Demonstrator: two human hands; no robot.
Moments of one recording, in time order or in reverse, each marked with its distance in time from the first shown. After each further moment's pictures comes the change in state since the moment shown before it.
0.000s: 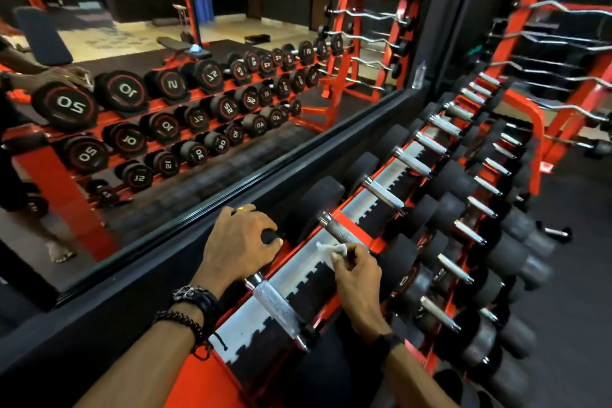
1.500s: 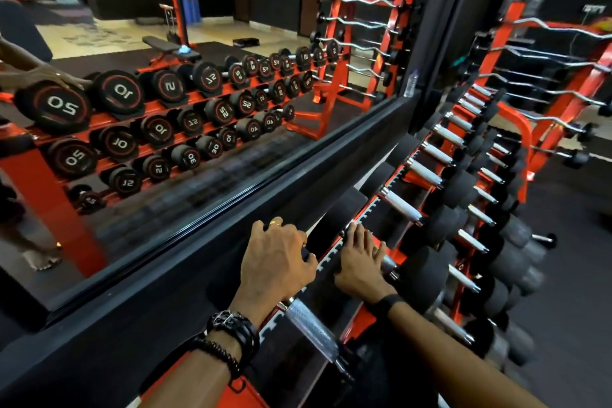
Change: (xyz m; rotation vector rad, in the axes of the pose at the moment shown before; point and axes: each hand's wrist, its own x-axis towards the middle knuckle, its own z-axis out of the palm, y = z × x) left_hand -0.002 0.006 -0.007 -0.019 0.026 0.005; right_hand 0.064 0.011 0.062 -1.068 -0.425 -0.051
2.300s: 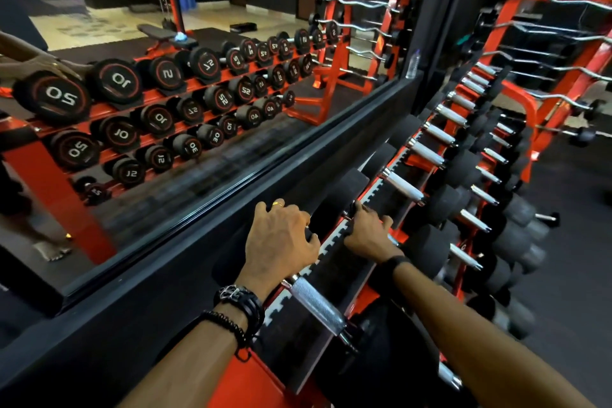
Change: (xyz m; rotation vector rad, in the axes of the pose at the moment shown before) left_hand 0.002 -0.003 0.006 0.044 -0.010 0.030; right_hand 0.015 0.010 -0.018 0.153 0.103 0.008
